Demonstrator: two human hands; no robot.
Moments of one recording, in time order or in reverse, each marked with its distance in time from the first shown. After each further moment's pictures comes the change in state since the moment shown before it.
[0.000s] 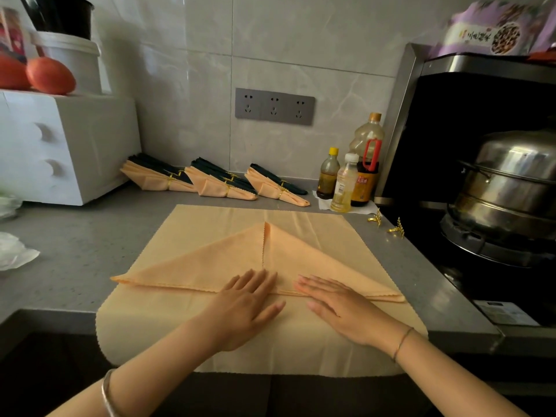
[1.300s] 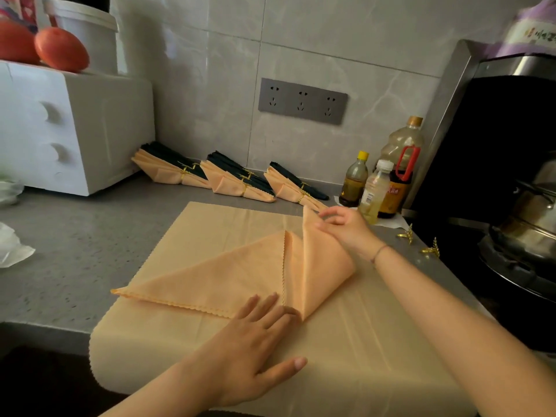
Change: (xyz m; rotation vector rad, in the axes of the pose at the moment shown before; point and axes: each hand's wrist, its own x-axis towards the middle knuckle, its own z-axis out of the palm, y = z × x) left_hand -0.007 -0.020 0.010 0.011 0.138 0.229; right_hand 0.149 0.042 -0.074 0.728 0.385 0.299
